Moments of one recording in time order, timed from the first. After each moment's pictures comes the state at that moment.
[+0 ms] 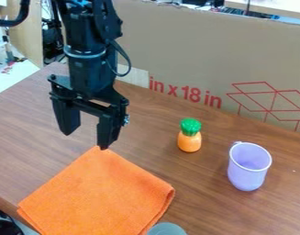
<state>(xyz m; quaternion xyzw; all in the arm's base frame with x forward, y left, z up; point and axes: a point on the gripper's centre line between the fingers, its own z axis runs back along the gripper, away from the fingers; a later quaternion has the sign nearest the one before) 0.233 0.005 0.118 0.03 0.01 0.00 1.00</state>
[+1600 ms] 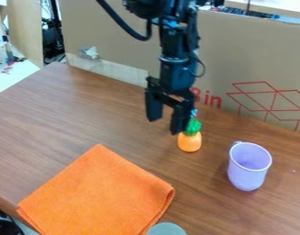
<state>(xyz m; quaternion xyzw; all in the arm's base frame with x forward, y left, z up) 0.361 -0.045 0.061 -0.02 0.06 -0.20 0.98</state>
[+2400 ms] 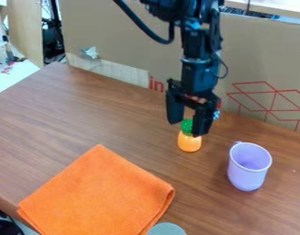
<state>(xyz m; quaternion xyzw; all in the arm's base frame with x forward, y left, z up) 0.370 -0.073 0.061 -0.04 0.07 -0.22 0.97</state>
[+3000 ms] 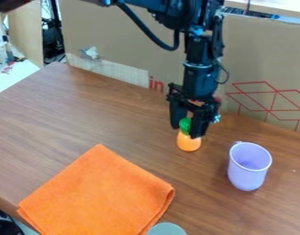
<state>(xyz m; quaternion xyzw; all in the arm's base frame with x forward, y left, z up) 0.378 -0.071 0.051 -0.03 0.09 -0.20 0.98</state>
